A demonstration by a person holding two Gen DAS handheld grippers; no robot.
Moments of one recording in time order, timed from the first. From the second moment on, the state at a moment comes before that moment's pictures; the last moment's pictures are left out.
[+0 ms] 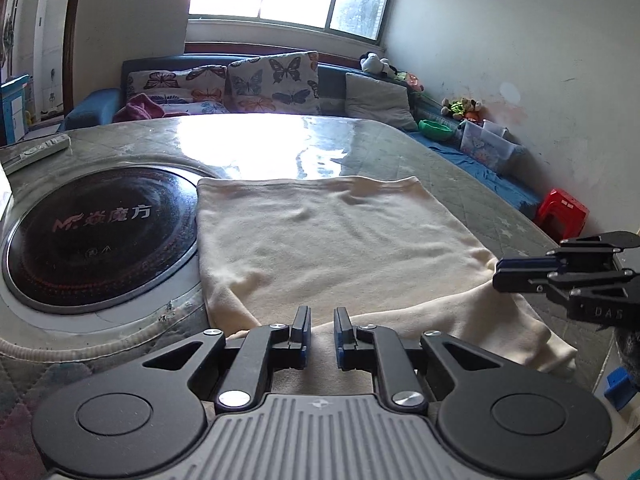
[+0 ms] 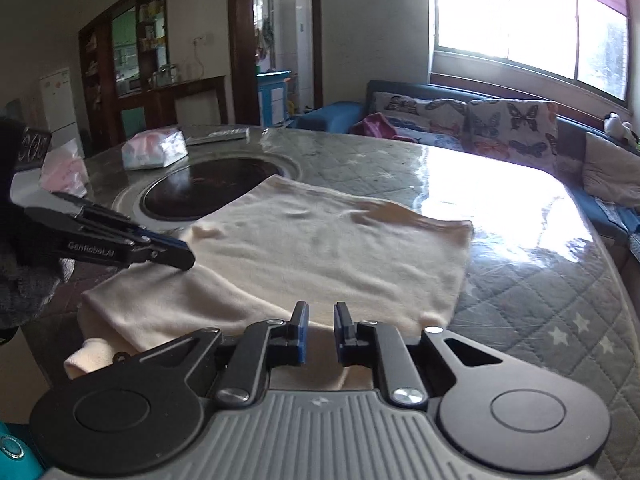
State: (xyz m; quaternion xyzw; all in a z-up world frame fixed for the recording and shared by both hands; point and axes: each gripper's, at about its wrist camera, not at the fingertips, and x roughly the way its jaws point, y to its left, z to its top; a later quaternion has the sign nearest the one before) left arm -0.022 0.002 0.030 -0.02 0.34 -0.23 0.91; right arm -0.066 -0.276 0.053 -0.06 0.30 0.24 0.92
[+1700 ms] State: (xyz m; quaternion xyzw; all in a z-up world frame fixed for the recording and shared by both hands) left arm -0.153 -0.021 0.032 0.21 0.27 -0.32 0.88; right arm -0.151 -0.283 0.058 -0.18 0.33 0.29 0.88
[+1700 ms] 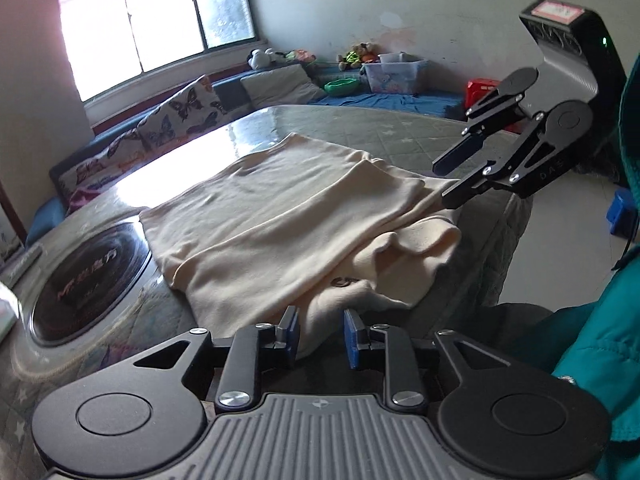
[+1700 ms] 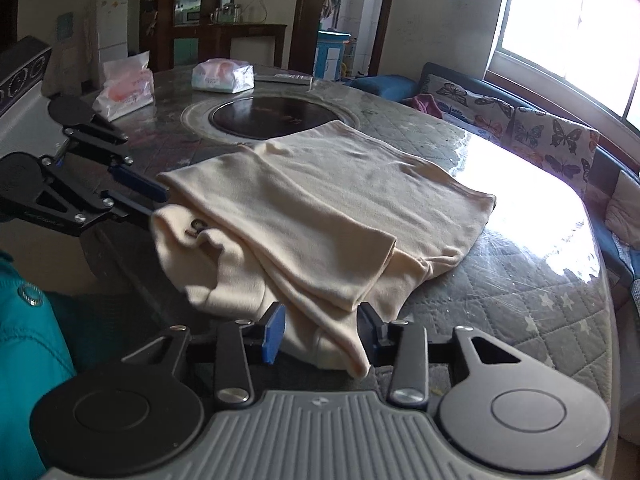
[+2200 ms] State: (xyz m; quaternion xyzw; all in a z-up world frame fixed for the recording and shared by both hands) left arm -0.119 -0.017 0.047 0.15 0.25 -0.31 0.90; right arm -0.169 -0.267 0.055 -0.25 0.31 0.33 0.85
